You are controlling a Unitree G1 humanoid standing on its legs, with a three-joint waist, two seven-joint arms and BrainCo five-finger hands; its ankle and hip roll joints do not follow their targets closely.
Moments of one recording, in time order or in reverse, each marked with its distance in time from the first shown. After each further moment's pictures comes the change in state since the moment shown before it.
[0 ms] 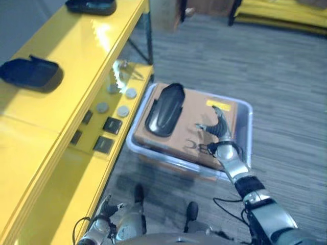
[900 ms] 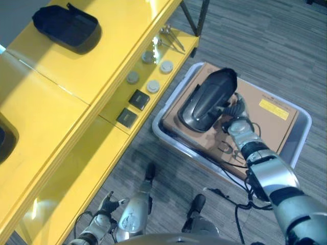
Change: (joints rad) left arm -0.056 0.017 -0.060 0.052 -0.035 -0.014 -0.023; right arm -0.417 -0.056 0.043 0.609 0.121 0.035 0.038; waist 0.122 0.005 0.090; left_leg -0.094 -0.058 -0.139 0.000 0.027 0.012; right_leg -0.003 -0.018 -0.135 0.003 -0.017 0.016
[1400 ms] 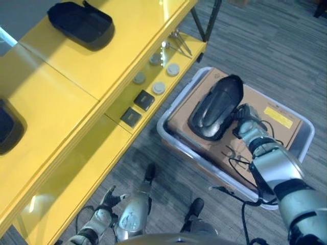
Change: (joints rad) left arm -0.026 0.013 0.001 -0.127 -0.022 0.000 -0.027; right arm -0.082 -0.084 0.189 0.180 -0.316 0.093 0.121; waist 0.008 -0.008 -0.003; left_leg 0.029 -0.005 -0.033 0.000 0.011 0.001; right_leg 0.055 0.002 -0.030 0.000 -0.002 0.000
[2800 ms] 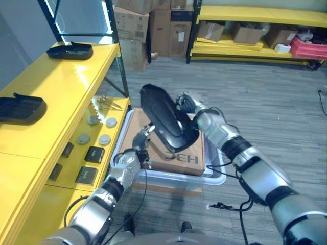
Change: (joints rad) left arm -0.406 -0.123 -0.041 -0.249 -0.756 0.033 -0.119; right arm 0.083 0.147 0.158 -0.686 -0.056 -0.006 0.103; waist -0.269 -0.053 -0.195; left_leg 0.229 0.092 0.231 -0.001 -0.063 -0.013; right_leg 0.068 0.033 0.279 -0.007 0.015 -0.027
